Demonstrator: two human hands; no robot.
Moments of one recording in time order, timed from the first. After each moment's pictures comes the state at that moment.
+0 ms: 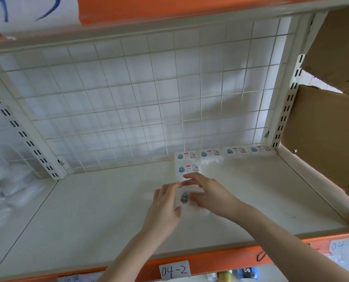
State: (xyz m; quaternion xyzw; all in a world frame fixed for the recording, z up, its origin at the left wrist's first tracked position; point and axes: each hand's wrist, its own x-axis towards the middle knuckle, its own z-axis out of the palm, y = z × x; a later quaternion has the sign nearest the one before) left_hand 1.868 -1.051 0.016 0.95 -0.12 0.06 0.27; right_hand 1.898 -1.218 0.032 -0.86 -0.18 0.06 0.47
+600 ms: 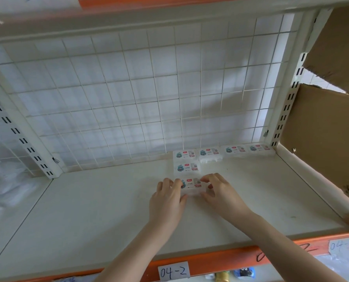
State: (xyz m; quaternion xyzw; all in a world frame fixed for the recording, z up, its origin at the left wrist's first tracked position) left_hand 1.888 -1.068 0.008 0.97 -0.10 0.17 0.13; right_hand 1.900 -1.238 0.004 -0.93 -0.12 -0.08 0.33
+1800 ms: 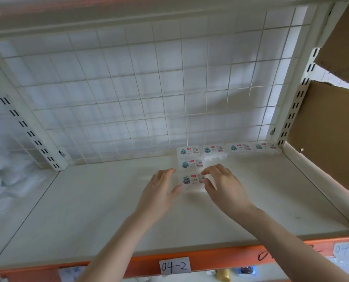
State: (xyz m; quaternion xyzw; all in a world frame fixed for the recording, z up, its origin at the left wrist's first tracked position) left_hand 1.897 -1.032 0.015 0.95 -0.12 0.12 0.27; right_hand 1.896 -1.229 0.025 -0.95 -0.12 -0.15 0.26
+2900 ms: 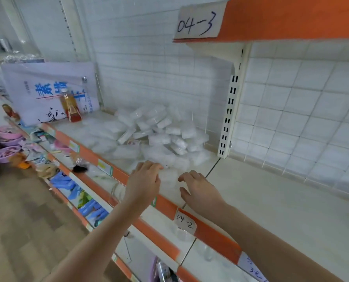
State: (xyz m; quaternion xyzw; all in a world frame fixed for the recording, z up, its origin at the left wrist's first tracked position) left_hand 1.721 -0.646 0.049 0.94 0.24 0.22 0.09; right_hand 1.824 -0.793 0.047 -0.84 -0.51 0.01 0.20
